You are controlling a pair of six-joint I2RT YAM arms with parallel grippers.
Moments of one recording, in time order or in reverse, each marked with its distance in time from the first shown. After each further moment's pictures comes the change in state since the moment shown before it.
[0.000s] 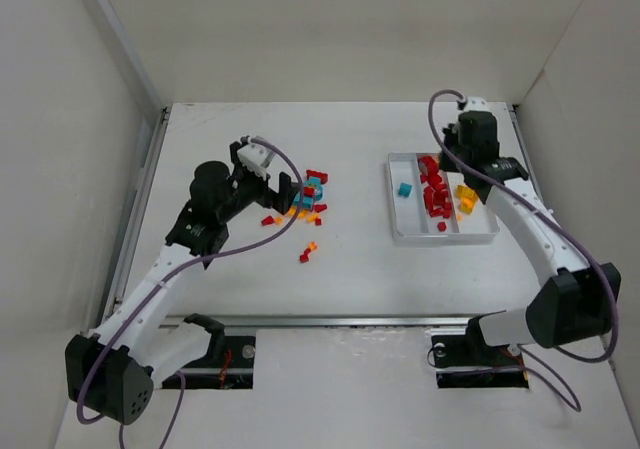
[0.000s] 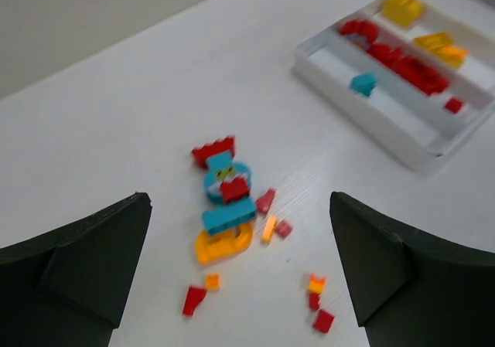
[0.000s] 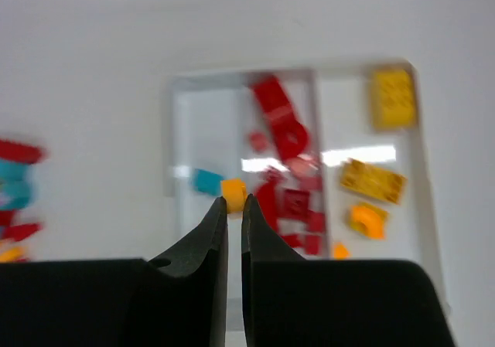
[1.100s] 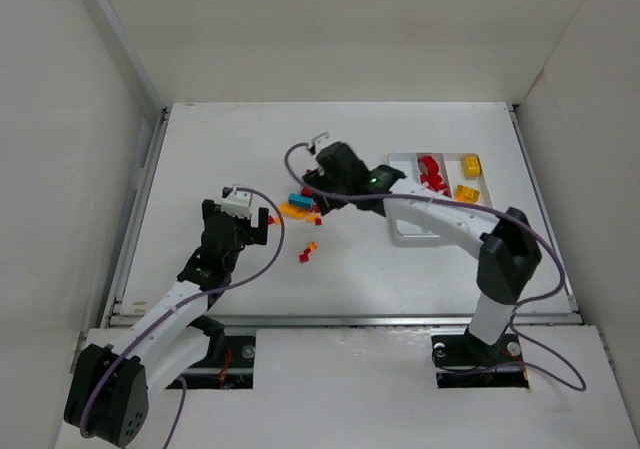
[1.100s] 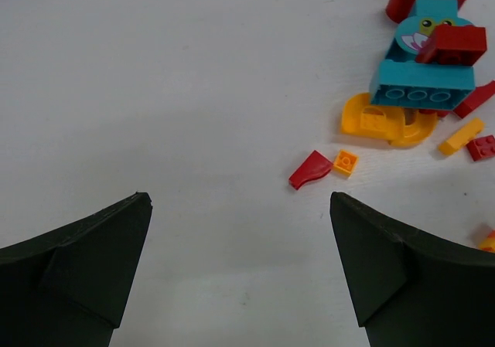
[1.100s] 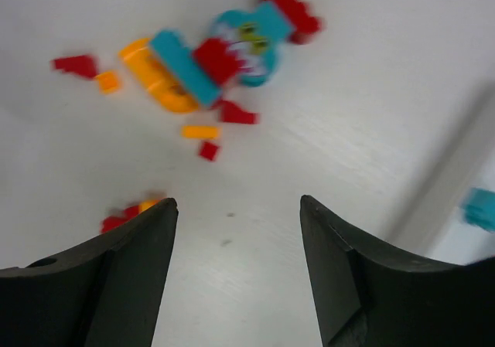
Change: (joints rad) left arm 0.002 -0.129 -0.521 0.171 -0.635 -0.012; right arm 0.477 0.379 0.213 -0.124 0.127 -0.039
